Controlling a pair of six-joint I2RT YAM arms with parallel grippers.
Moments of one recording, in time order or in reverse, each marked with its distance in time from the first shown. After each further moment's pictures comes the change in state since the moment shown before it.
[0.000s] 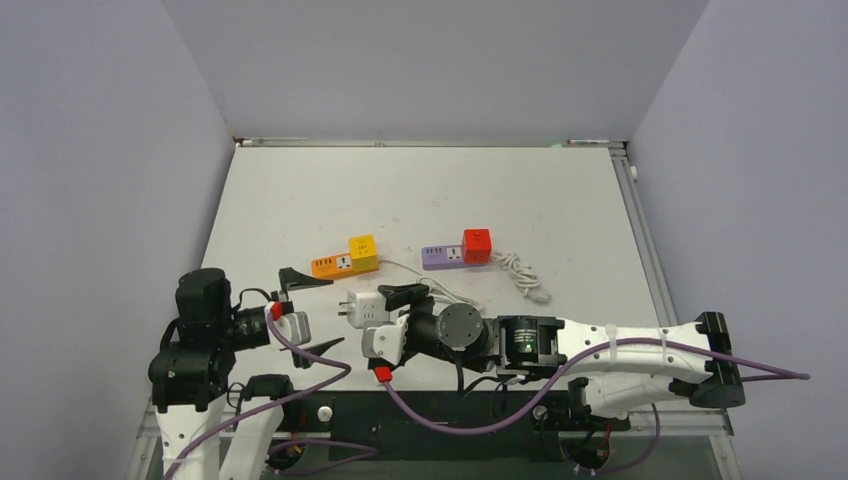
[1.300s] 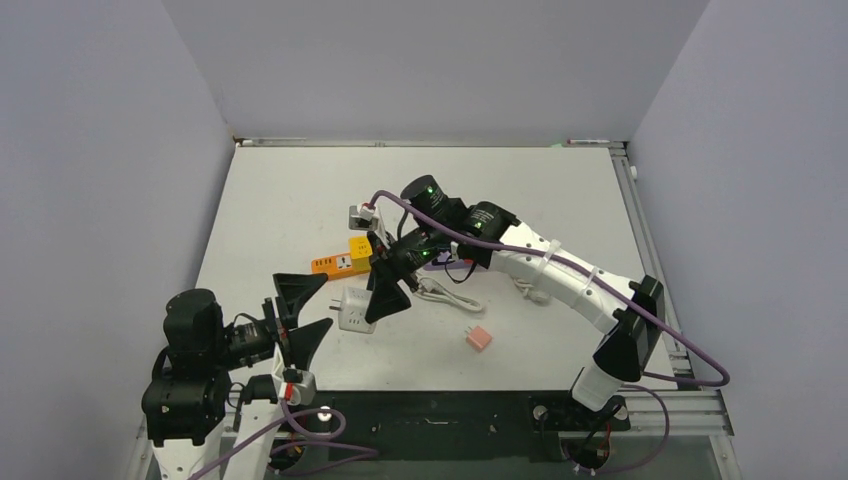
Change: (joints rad) left arm -0.002 -0.108 0.010 0.033 -0.063 0.619; right arm -0.531 0.441 0.545 -0.529 -1.219 0.650
